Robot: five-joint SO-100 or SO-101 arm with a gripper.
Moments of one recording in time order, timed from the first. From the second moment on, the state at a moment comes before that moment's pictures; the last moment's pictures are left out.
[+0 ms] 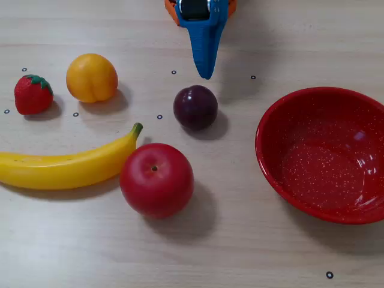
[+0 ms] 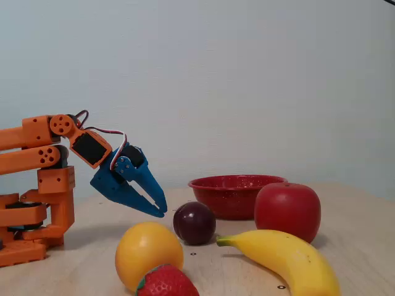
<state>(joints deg) 2.0 189.1 178.6 52.3 -16.4</state>
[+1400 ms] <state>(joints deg) -16.0 91.6 73.3 90.3 -2.2</state>
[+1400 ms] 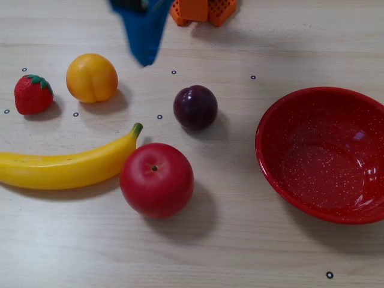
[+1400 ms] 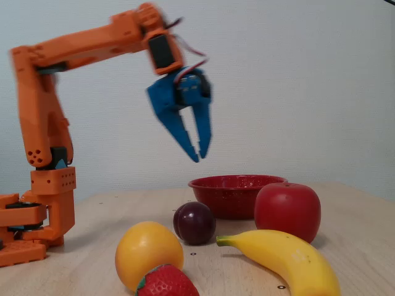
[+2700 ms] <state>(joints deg) -33.6 36.0 27.2 93.1 45.3</state>
